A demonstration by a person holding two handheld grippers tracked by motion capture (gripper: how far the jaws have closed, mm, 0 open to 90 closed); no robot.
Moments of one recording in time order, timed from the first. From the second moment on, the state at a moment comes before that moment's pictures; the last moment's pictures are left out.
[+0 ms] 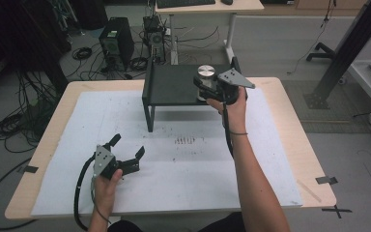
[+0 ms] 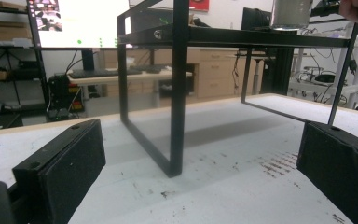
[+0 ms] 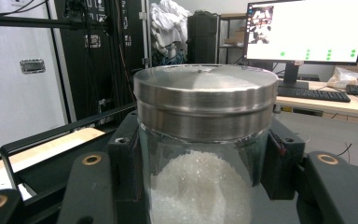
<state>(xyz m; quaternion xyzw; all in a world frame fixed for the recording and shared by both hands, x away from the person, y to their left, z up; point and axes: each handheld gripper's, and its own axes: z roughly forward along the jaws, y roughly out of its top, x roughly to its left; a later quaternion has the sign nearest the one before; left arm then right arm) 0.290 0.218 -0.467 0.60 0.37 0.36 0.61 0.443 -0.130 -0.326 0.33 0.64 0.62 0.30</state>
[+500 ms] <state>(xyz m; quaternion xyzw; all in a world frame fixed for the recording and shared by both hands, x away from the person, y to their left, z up) 0.290 0.218 -0.467 0.60 0.37 0.36 0.61 0.447 -0.126 -0.332 0.33 0.64 0.62 0.30</state>
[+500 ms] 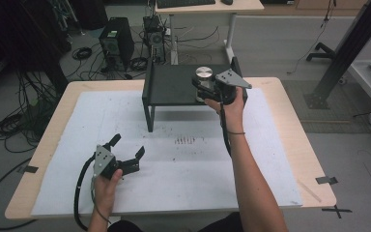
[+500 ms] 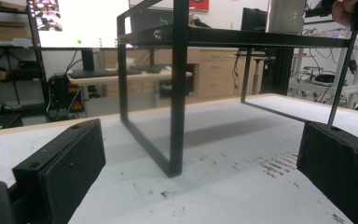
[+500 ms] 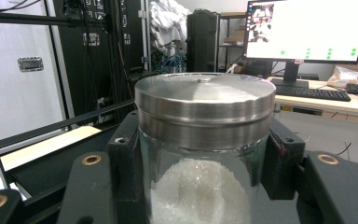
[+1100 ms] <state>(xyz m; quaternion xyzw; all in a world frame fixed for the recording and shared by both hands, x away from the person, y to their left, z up) 0.290 0.218 -0.467 0.60 0.37 0.36 0.61 0.449 -0.127 -0.332 0.34 0.64 0.63 0.29</state>
